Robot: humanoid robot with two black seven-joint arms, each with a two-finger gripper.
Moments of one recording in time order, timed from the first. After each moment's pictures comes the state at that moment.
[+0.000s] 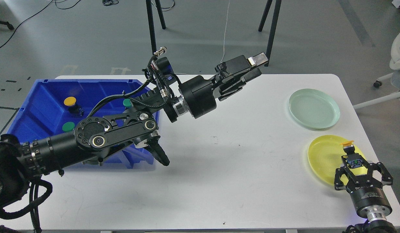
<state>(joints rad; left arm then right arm) -0.98 0.21 -0.25 -1.28 0.70 -0.02 -0.49 -0.15 -0.45 0.93 1.14 0.42 0.49 0.49</state>
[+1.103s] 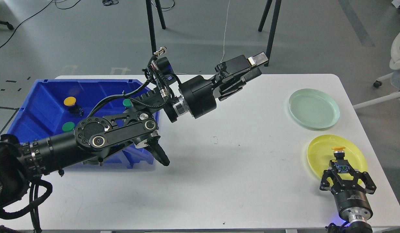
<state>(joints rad) -0.98 0.21 -0.25 -1.29 0.69 -0.02 -0.49 -0.14 -0.39 0.92 1.17 0.60 0.49 0.49</state>
